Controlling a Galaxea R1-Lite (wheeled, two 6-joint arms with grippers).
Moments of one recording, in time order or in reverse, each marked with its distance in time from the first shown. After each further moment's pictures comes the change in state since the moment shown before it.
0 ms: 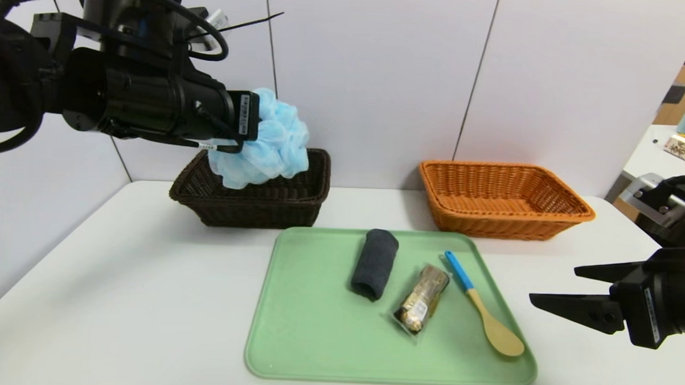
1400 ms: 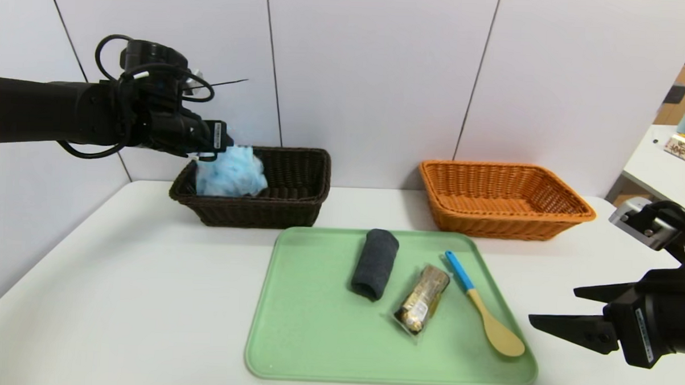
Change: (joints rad) left arm 0.289 0.285 -0.094 -0.108 -0.051 0.044; right arm -0.011 0.010 0.061 -0.004 -0.001 0.002
